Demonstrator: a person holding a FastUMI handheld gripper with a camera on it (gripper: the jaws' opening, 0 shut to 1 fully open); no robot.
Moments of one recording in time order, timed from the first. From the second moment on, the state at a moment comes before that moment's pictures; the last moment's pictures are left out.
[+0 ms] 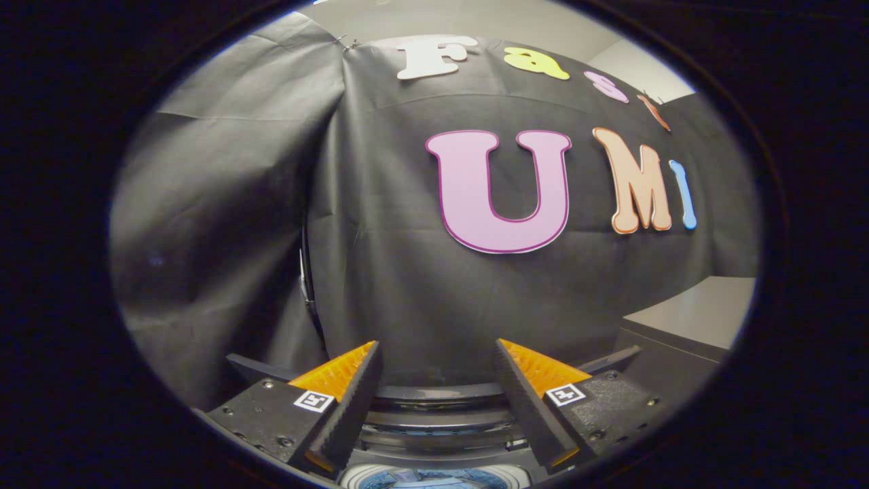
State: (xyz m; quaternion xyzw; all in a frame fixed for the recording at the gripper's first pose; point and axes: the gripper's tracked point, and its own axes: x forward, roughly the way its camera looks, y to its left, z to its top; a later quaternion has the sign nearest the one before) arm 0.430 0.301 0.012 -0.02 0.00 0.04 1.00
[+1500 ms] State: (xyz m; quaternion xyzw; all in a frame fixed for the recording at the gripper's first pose) arm 0.367 0.292 -0.012 -0.02 -0.02 0.06 1.00
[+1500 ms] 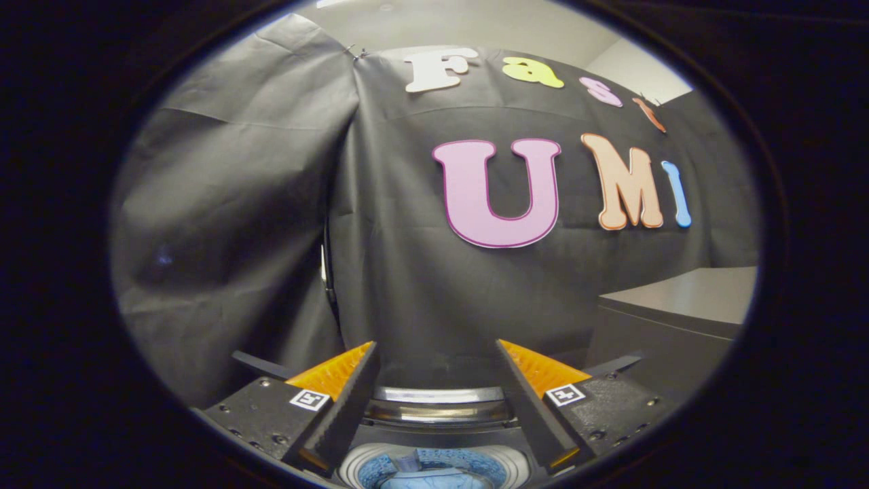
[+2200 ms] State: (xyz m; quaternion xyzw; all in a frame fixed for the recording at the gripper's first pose) arm 0.326 0.253 -0.151 0.02 0.09 0.02 1.00
